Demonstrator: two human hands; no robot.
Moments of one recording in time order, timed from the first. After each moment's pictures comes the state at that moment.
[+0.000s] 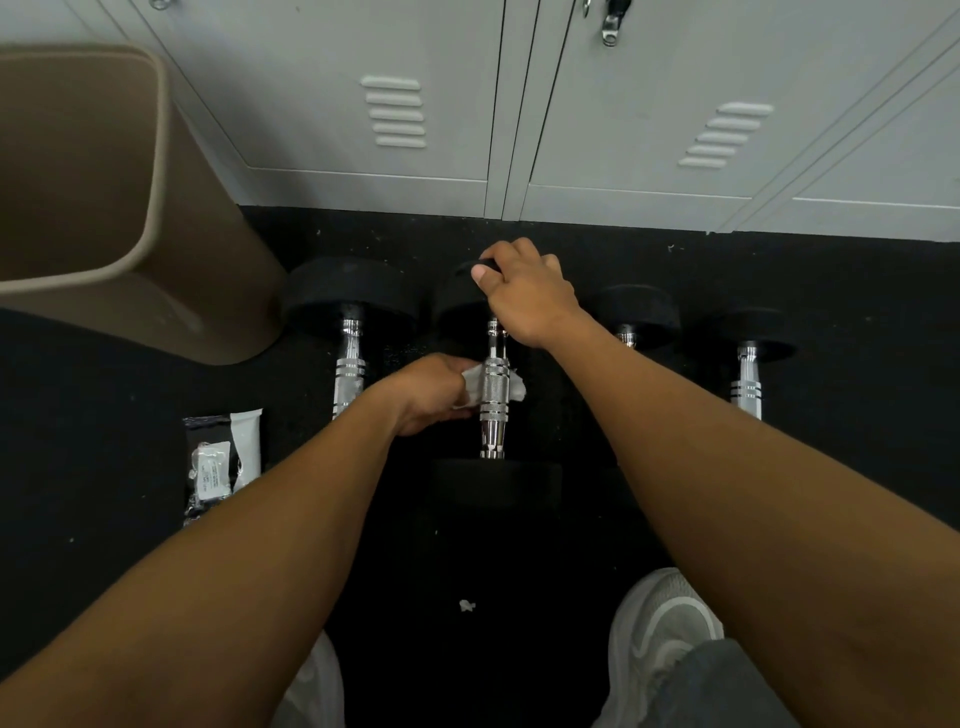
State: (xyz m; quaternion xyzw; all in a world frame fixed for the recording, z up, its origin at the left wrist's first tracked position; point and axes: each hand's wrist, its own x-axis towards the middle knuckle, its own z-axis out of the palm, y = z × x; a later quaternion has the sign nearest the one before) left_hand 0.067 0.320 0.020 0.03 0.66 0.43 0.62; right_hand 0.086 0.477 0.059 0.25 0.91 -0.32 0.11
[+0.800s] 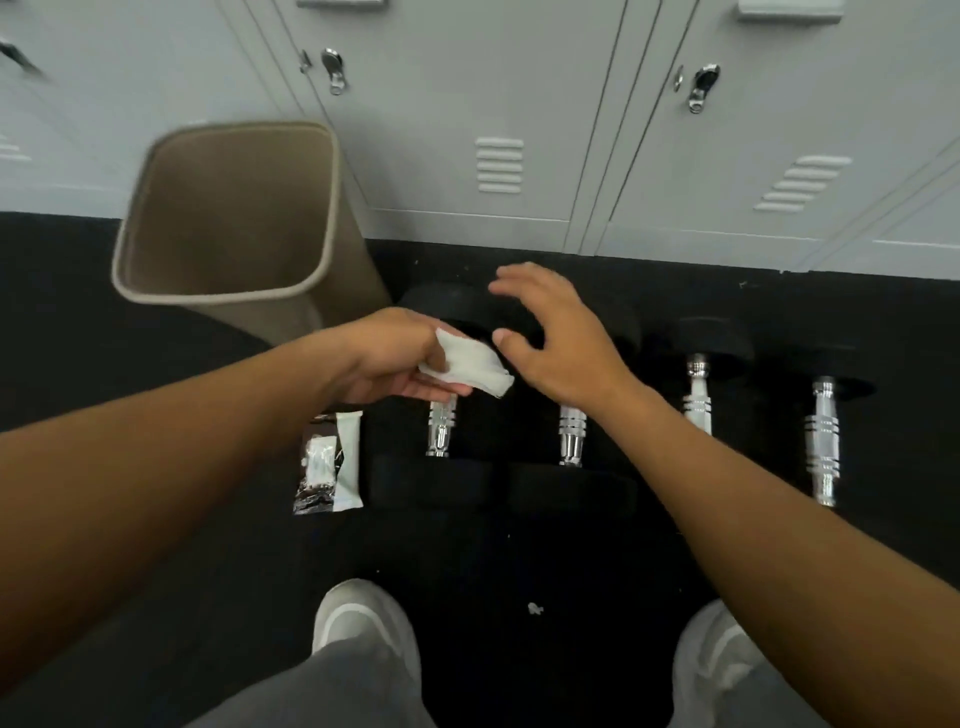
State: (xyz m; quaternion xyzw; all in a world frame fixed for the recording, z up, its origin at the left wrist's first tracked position) left_hand -0.001 0.233 0.154 -0.01 0.69 0.43 0.58; right_hand 0.107 0.407 0.114 0.07 0.91 -0.41 -0.04
